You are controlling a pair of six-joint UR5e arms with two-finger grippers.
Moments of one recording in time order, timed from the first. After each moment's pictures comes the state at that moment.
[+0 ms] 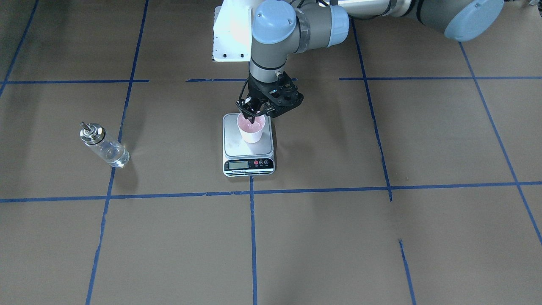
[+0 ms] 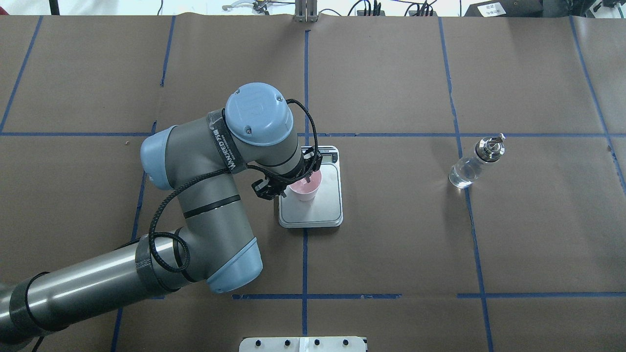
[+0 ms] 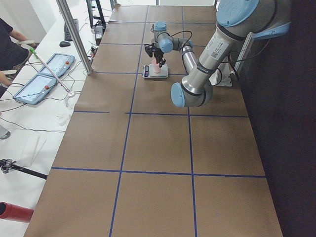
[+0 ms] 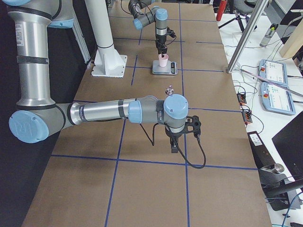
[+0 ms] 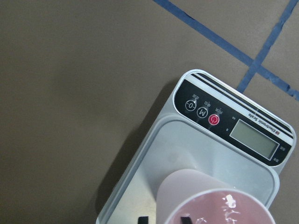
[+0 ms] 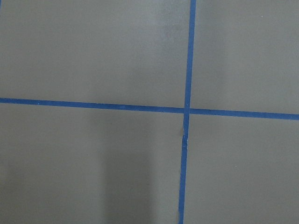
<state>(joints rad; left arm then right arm) -0.51 -2.39 -1.67 -1.53 -1.91 -1.79 1.62 -1.58 1.75 -1.68 2.43 -0.03</state>
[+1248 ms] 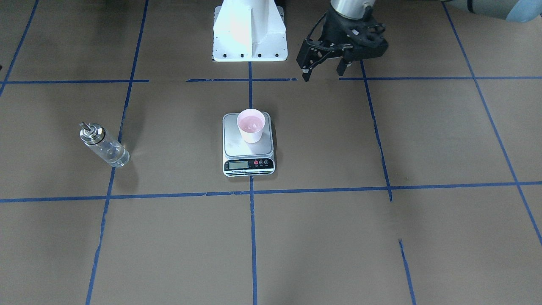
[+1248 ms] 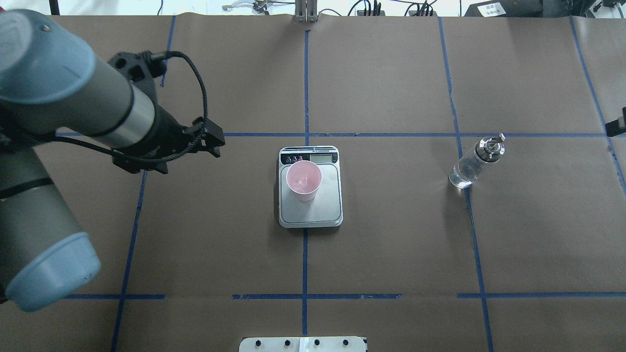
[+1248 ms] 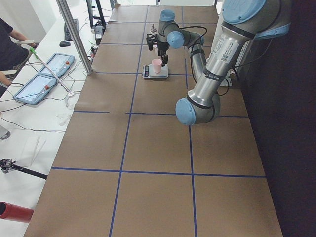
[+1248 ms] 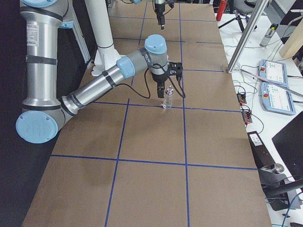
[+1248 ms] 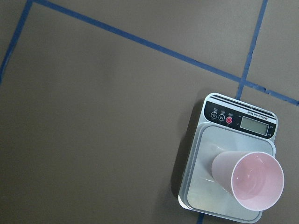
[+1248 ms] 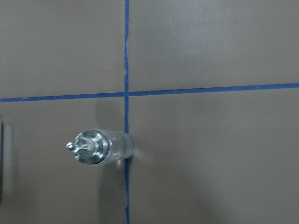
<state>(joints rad) -0.74 -2.09 -2.18 -1.29 -2.01 -1.35 1.27 -1.64 2.31 -1.67 2.36 0.67</state>
